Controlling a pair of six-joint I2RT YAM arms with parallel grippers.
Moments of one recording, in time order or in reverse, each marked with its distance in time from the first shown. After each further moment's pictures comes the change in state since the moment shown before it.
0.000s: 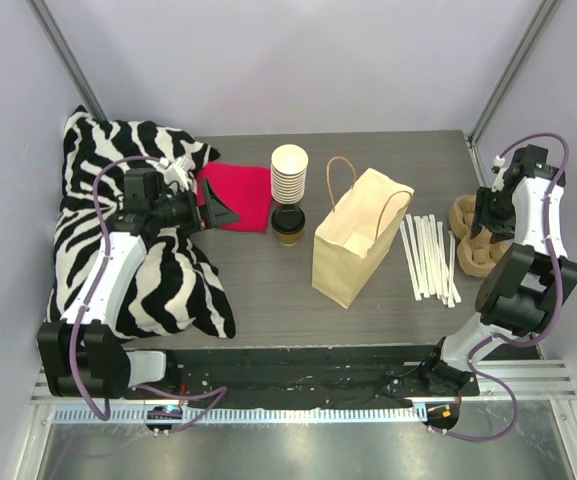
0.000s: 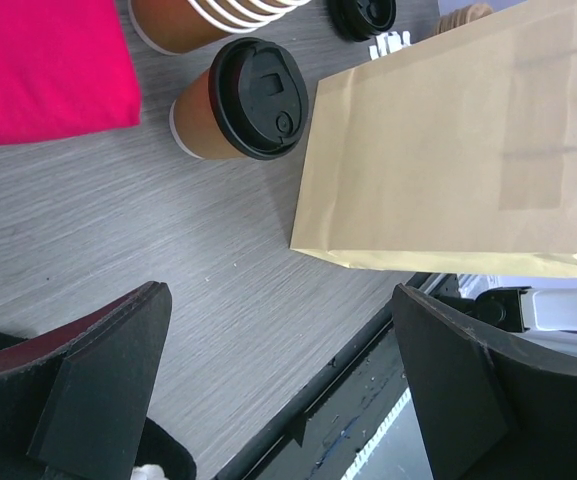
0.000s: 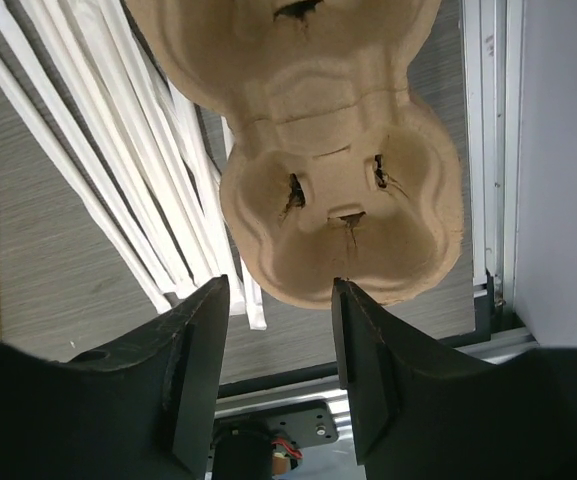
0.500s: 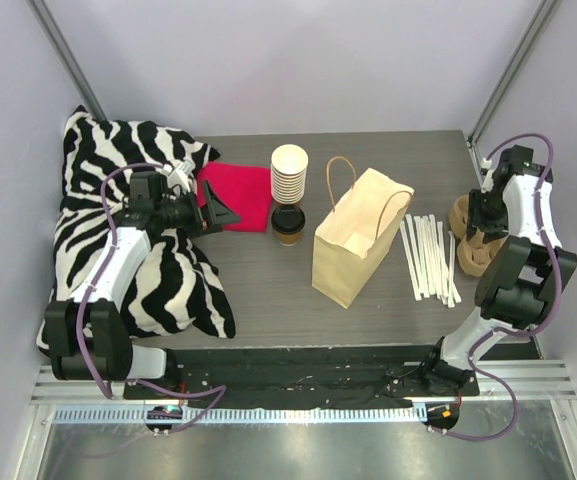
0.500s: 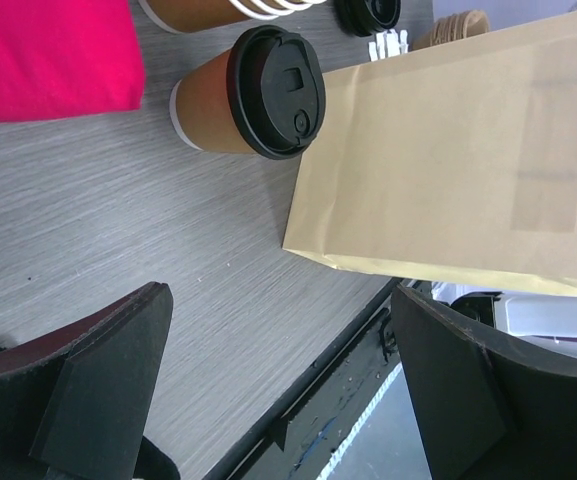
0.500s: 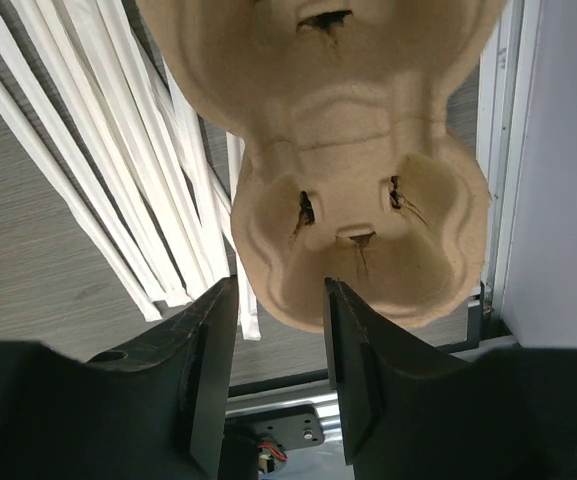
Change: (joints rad) left arm 0.022 0.093 -0.042 0.081 0.056 -0.069; right arm 0.051 0.037 -0.025 0.021 0.040 -0.019
